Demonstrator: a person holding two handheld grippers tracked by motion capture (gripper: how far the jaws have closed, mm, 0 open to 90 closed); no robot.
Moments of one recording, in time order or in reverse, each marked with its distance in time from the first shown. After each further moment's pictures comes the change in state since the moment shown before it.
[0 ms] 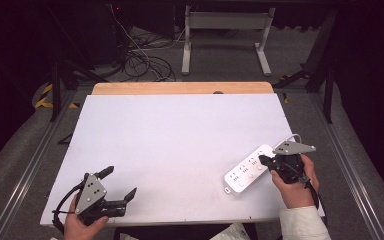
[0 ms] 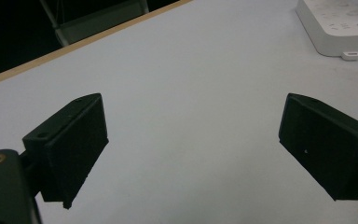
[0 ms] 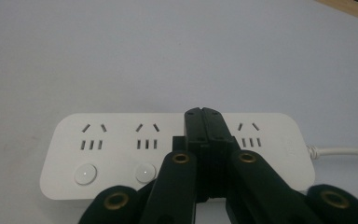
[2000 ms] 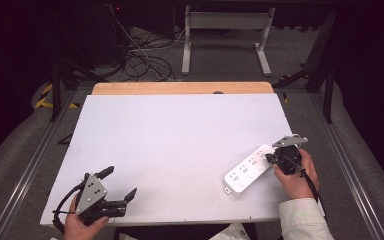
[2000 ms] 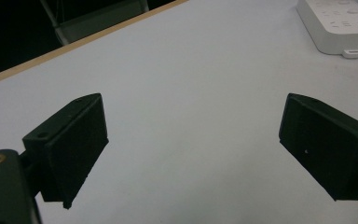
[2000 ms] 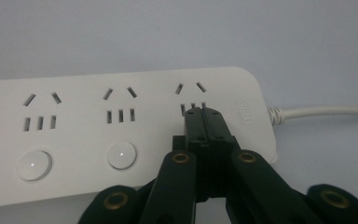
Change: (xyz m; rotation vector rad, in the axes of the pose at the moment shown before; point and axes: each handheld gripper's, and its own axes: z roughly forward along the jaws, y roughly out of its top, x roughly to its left) left arm 0.000 0.000 0.000 0.005 0.006 0.007; right arm -0.035 -0.013 0.036 0.165 -0.092 0.045
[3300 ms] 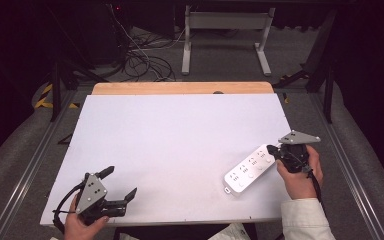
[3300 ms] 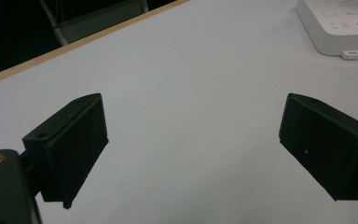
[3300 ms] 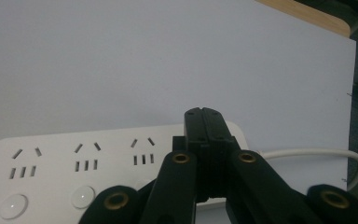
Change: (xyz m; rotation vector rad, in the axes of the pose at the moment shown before) left arm 0.001 0.000 0.000 -0.003 -0.006 -0.010; right arm 0.008 0.016 -0.036 -0.169 -0.014 -0.001
